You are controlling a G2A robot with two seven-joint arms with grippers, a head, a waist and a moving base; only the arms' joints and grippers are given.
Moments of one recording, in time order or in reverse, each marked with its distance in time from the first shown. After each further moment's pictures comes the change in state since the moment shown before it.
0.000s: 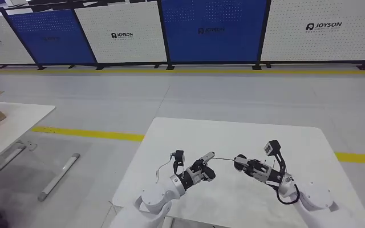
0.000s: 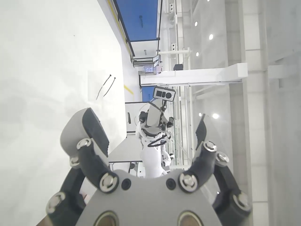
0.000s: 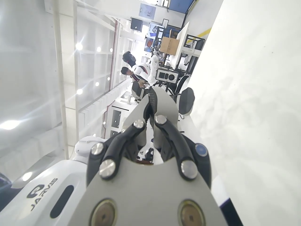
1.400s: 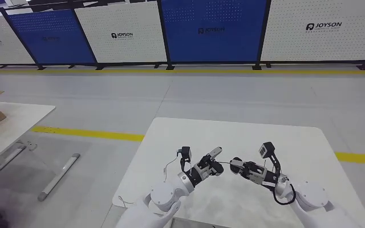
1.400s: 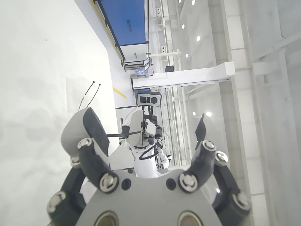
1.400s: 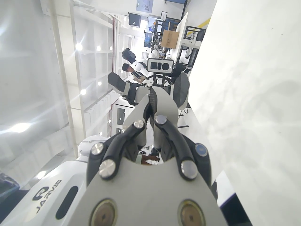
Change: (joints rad) left arm -0.082 -0.029 0.097 0.054 -0.001 -0.088 0.092; right arm 0.003 -0.021 -0.015 0.008 0.015 0.055 0.028
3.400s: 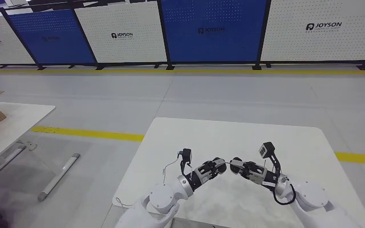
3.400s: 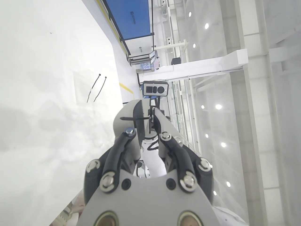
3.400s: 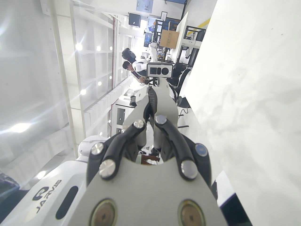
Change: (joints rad) left arm 0.031 0.012 -0.011 -0.032 0.074 0.008 -0.038; right arm 0.000 0.000 0.000 0.000 0.000 0.000 0.000
